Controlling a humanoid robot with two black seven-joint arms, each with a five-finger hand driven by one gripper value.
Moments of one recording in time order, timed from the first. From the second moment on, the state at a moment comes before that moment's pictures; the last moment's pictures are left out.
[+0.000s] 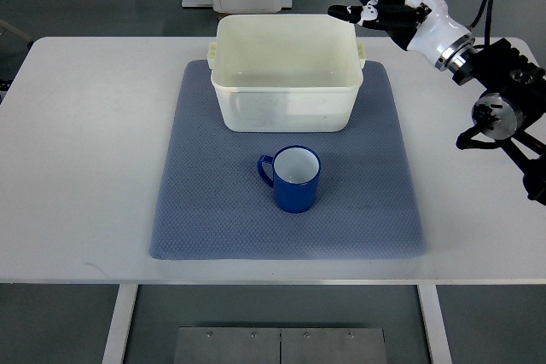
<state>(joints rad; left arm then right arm) -0.02 0.00 -0.59 -0.14 0.33 -0.04 -0.01 0.95 -0.35 0.65 1.08 -0.49 0.24 0.28</state>
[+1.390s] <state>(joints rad) -0.02 0.00 -0.59 -0.14 0.33 -0.04 -0.01 0.88 -0.37 0.39 1.17 -0.70 0.29 0.35</state>
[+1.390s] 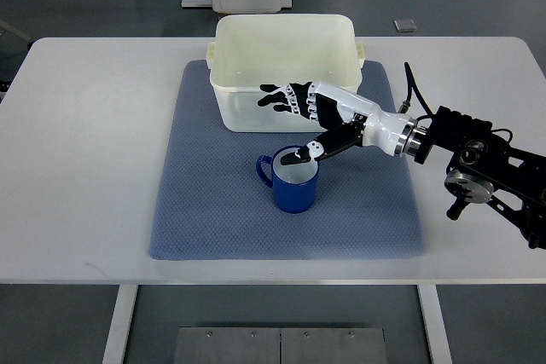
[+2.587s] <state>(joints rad) -0.02 0.00 -0.59 -0.14 0.33 -0.04 -0.01 0.83 -0.36 0.39 1.11 -0.66 0.29 0.35</state>
